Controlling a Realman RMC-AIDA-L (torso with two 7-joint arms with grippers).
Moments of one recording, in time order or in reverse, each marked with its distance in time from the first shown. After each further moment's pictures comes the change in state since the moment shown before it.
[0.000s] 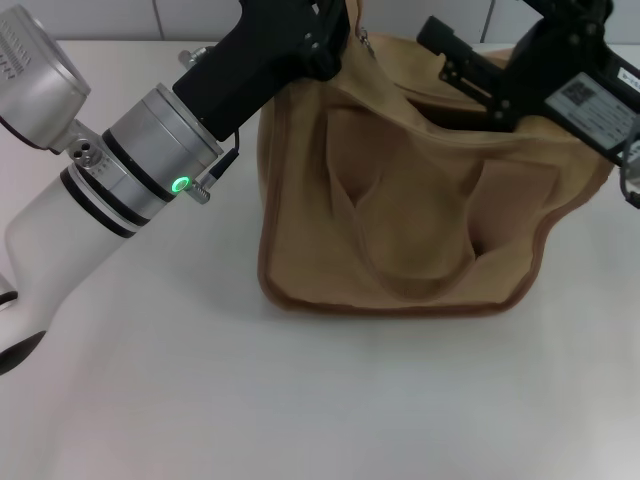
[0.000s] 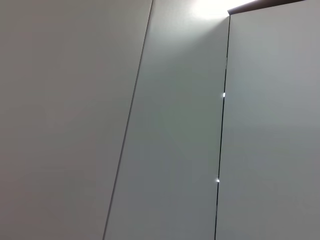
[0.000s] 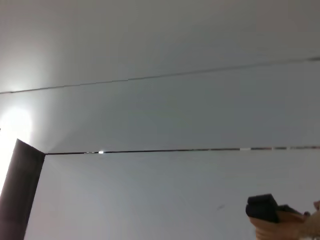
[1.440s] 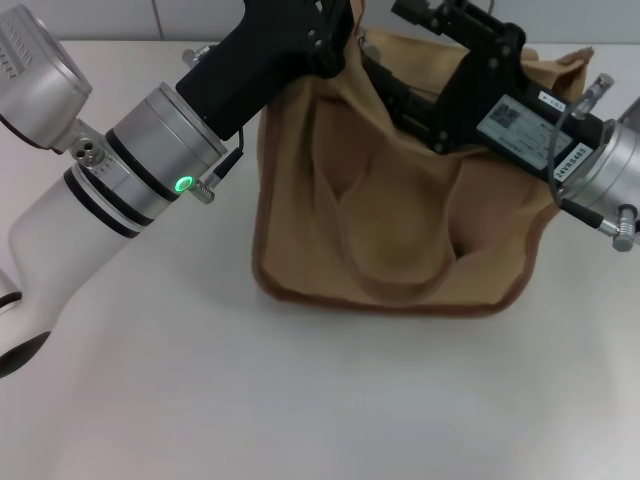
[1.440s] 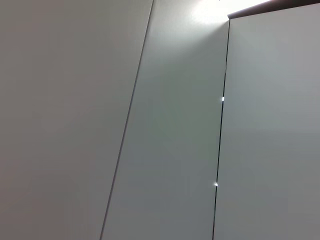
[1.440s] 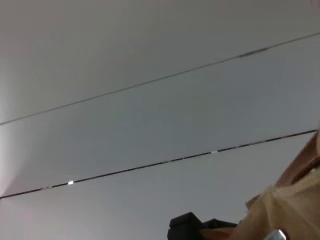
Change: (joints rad) left arm -0.005 0.000 -0.007 -0.015 0.000 0.005 0.001; right arm 0.052 0.016 -0.039 0.112 -0.006 0.141 0.071
